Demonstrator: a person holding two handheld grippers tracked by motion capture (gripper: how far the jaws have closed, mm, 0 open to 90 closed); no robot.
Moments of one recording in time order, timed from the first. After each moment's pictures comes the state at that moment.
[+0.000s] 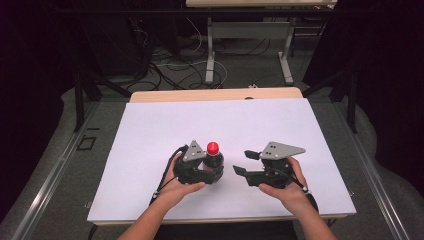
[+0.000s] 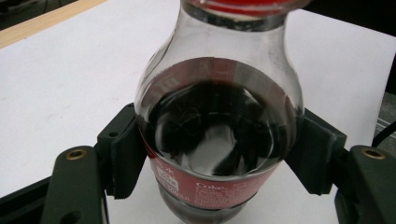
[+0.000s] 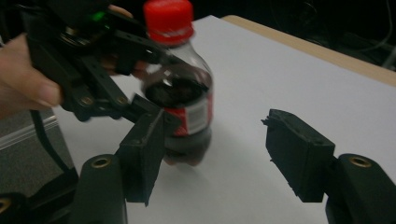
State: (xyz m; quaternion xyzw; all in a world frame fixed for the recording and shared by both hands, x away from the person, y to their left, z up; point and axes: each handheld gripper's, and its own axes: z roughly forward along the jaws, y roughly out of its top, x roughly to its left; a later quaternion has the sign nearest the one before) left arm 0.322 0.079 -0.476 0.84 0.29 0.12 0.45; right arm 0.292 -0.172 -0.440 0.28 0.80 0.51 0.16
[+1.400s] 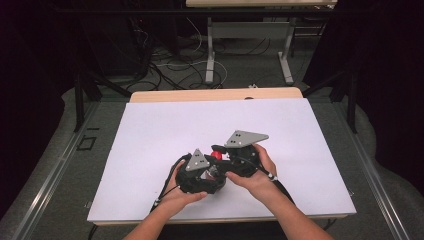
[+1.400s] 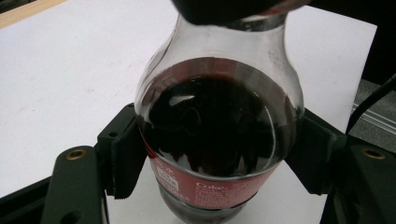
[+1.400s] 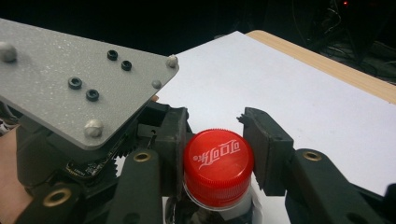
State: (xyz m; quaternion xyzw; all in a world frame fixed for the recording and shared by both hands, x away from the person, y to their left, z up) left arm 0.305 0.070 -0.484 0.85 0.27 0.12 0.44; right arm 0.311 -0.103 -0.421 0.27 0.80 0.51 0.15
